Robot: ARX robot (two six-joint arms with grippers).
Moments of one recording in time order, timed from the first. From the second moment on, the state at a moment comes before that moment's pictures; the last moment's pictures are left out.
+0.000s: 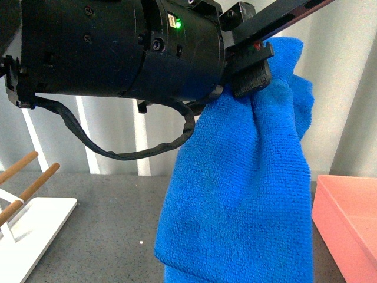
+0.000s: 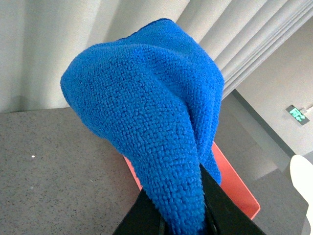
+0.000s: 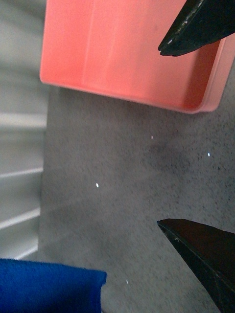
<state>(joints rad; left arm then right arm) -0.54 1.60 1.00 0.48 0.21 -0.45 -0.19 0.41 0.14 -0.14 -0.54 -0.10</state>
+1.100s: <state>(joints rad) -0.54 1.60 1.00 0.48 0.21 -0.45 0.13 1.32 0.38 0.78 -0.85 0.08</state>
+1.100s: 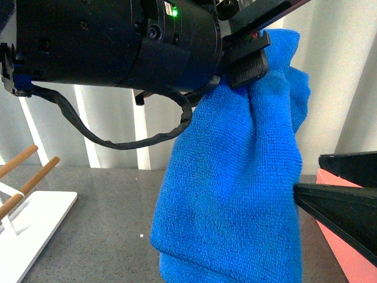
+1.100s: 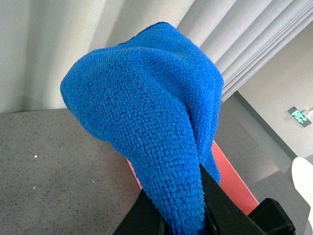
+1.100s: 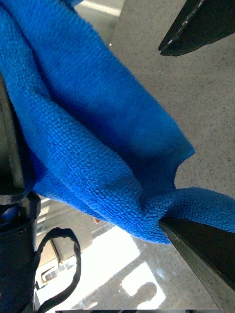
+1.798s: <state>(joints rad) -0.54 1.60 1.00 0.48 0.21 -0.45 0.28 1.65 0.59 1.05 -0.82 0.32</state>
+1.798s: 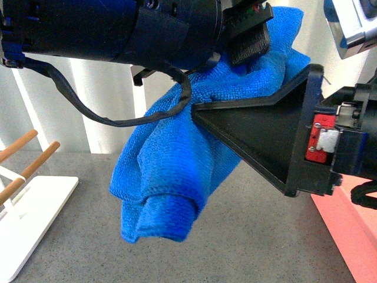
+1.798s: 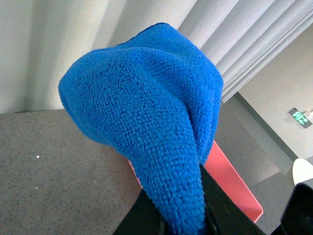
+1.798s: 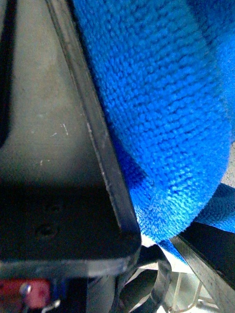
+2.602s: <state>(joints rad) -0.54 1.60 1.00 0.48 0.21 -0.45 0.31 1.73 0.60 1.21 -0.79 0.49</state>
